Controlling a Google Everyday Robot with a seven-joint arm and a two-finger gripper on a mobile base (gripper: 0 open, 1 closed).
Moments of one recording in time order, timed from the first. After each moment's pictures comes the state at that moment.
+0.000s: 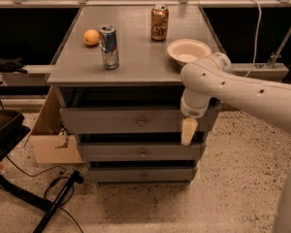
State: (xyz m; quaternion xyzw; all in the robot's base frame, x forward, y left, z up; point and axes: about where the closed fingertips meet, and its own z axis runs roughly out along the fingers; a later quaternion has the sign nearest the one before) arm 0.633 -0.153 0.650 -0.64 0.76 -0.06 0.09
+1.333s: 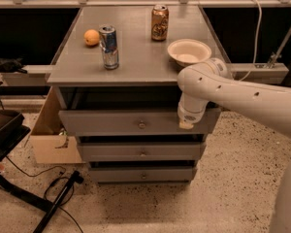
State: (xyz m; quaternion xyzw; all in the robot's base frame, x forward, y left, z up) arm 0.620 -0.145 0.630 -0.62 0.78 -0.04 0.08
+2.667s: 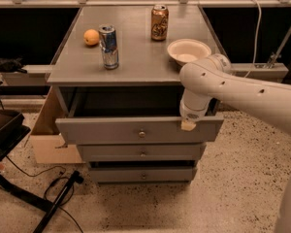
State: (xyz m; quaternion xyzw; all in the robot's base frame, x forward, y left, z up) arm 0.613 -0.144 0.643 -0.63 0.78 -0.03 0.07
